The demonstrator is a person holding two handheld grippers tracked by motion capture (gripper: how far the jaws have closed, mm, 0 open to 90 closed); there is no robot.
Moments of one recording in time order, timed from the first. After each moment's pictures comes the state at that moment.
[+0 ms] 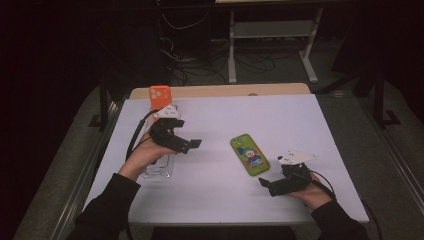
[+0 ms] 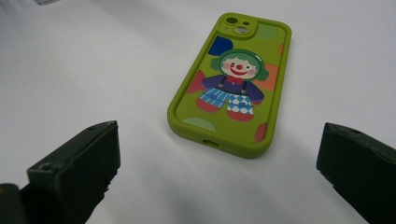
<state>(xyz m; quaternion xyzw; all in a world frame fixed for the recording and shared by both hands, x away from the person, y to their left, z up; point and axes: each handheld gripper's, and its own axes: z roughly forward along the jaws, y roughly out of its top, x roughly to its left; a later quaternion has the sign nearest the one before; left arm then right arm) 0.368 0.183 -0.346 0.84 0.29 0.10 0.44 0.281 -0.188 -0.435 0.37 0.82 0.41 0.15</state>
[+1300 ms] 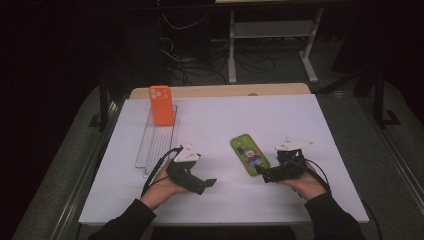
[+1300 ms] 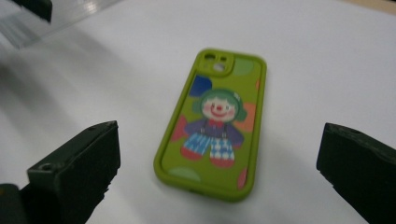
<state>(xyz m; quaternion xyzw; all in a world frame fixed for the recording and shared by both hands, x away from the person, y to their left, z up) 0.303 0.151 -0.414 0.86 0.25 0.09 0.43 0.301 -0.174 -0.409 0.41 0.80 0.41 0.17</state>
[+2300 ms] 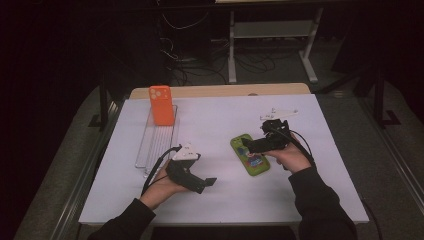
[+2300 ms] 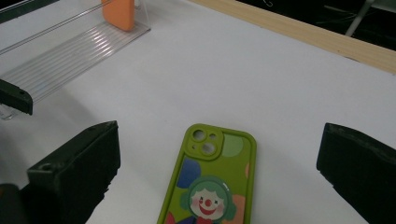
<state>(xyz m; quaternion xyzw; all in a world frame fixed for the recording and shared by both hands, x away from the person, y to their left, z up) 0.304 0.152 -0.413 0.85 0.26 0.07 0.45 0.359 -0.139 -0.368 0.42 0.79 0.41 0.17</state>
